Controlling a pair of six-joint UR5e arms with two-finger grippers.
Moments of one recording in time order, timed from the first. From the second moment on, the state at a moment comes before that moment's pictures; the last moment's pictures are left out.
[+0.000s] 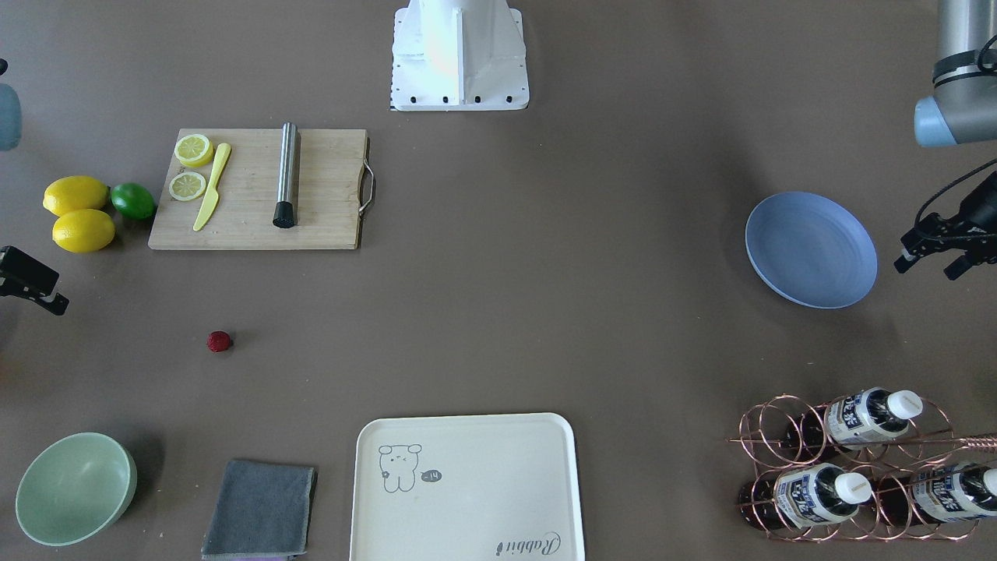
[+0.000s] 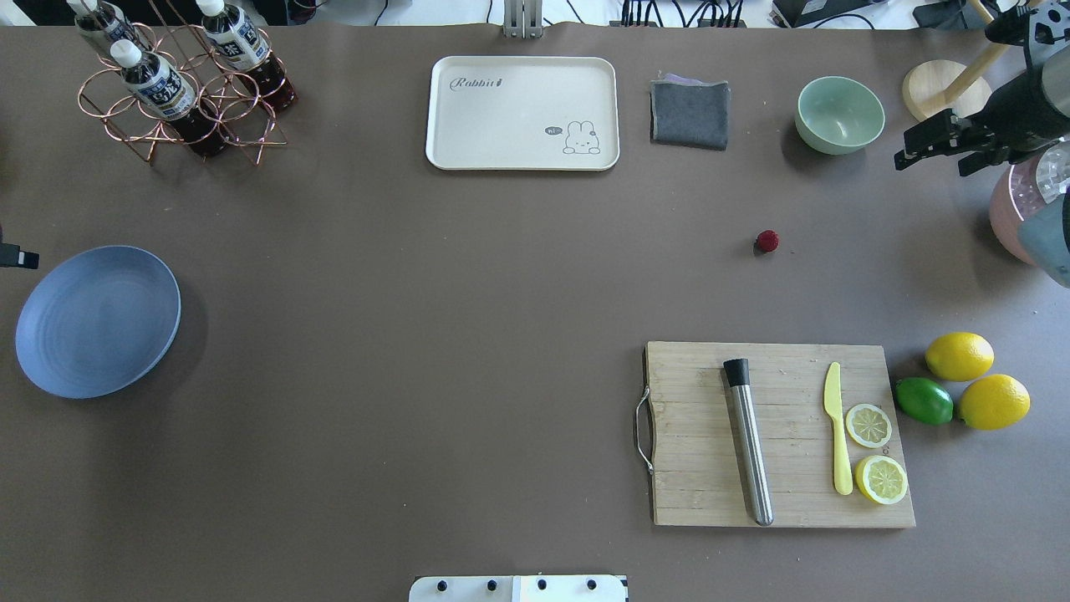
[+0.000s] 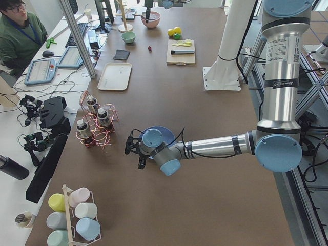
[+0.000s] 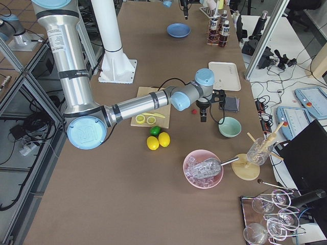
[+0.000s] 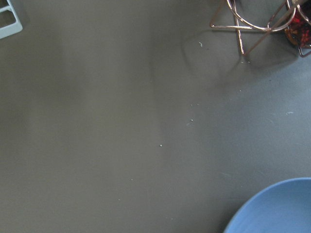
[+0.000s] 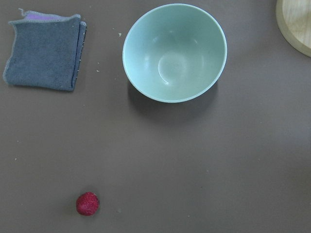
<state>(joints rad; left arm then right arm) -1.15 -1.54 -1.33 -2.67 -2.21 -0.76 1.19 -1.36 1.68 -1.26 2.30 0.71</state>
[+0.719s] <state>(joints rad) -1.06 -1.52 -1.27 -2.79 -2.17 -0.81 1.19 -1.35 1.68 -1.26 2.28 0.71</state>
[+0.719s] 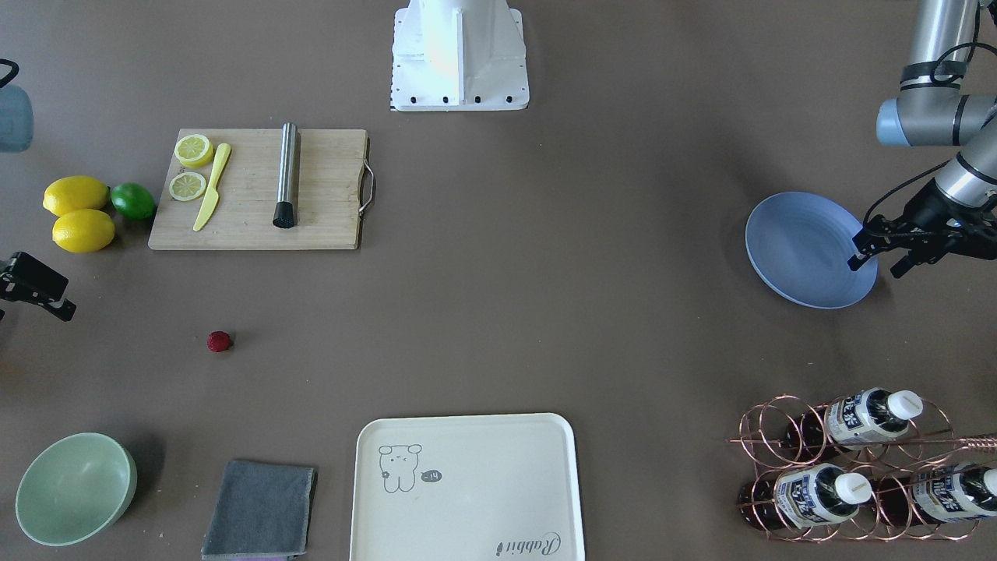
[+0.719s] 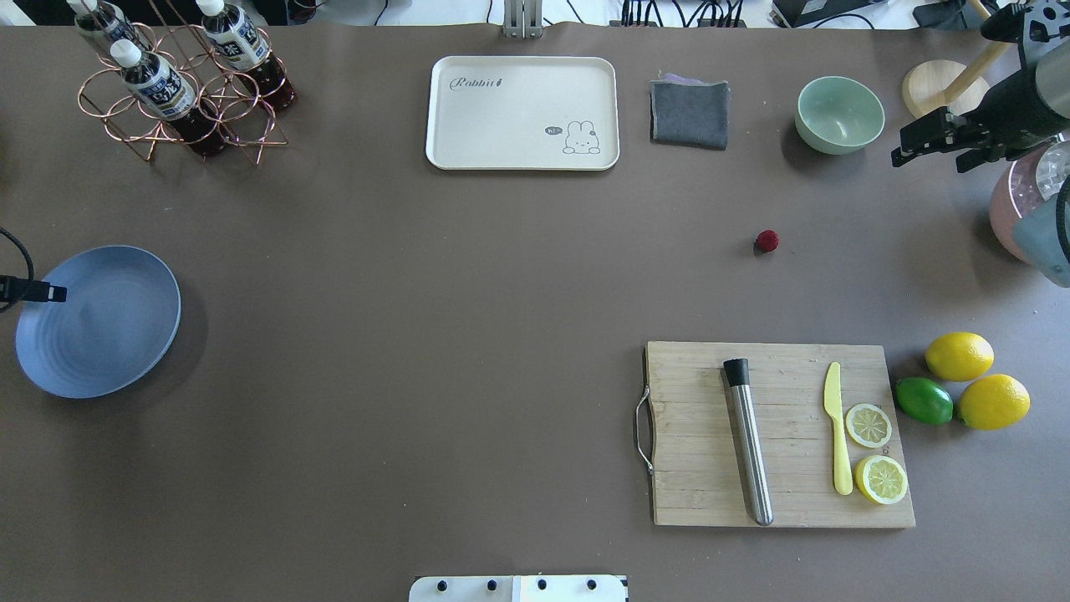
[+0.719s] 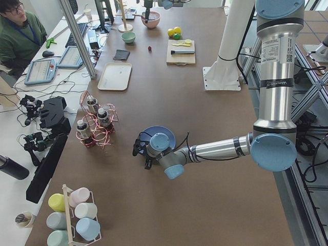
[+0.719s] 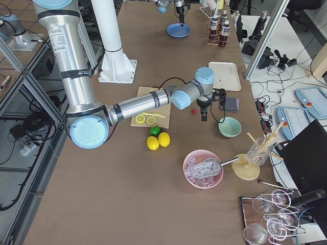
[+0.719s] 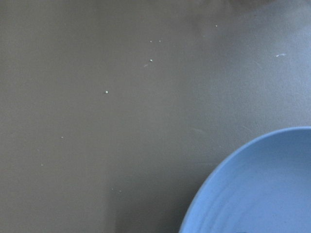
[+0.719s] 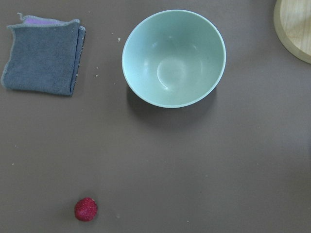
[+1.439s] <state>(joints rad) -1.05 -1.53 -1.28 -2.78 -2.24 -0.86 1.19 -1.36 1.68 -1.26 2.28 0.71</state>
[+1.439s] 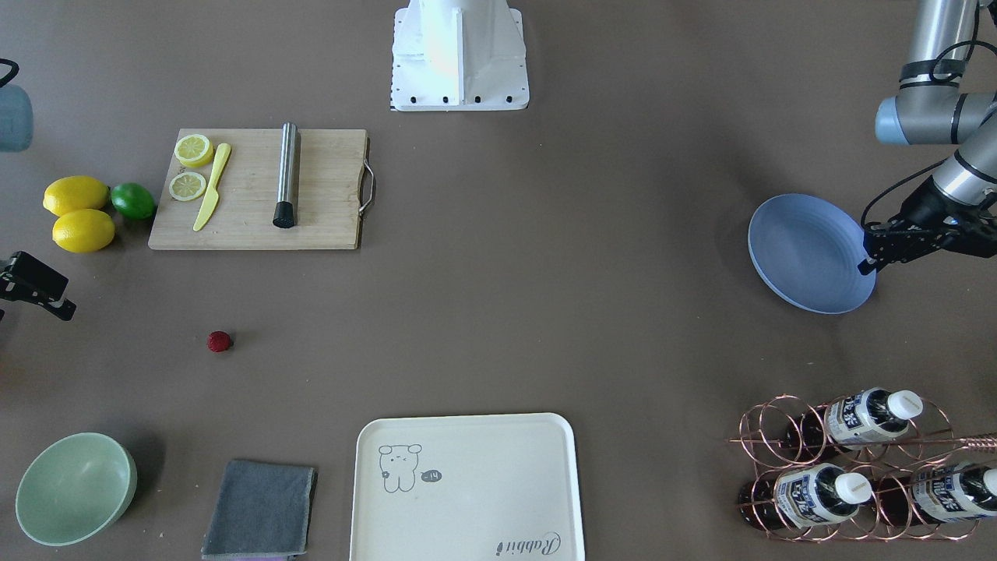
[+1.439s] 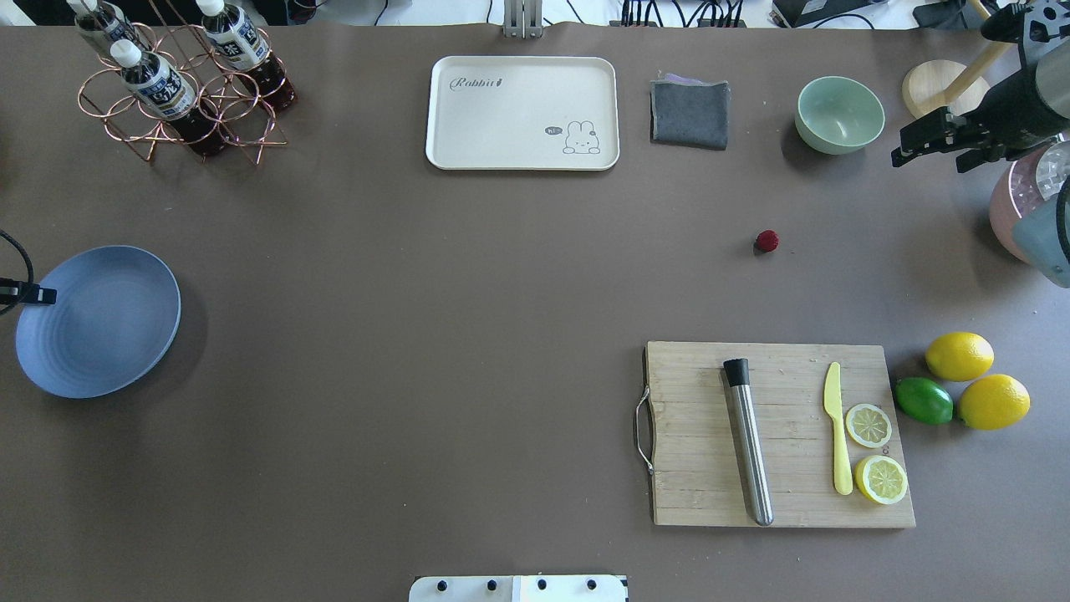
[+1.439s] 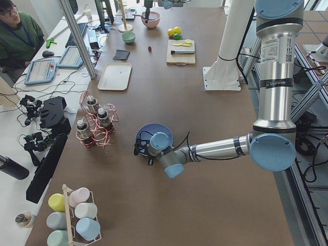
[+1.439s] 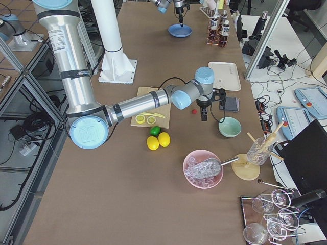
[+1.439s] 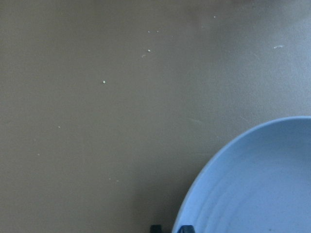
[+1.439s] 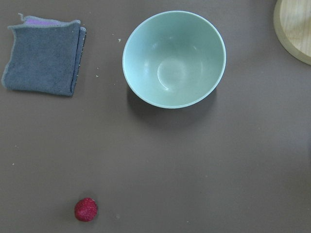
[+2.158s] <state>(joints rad) -1.17 -1.61 -1.44 -2.53 -2.52 -0.93 1.17 -1.35 1.68 -1.26 2.27 0.71</state>
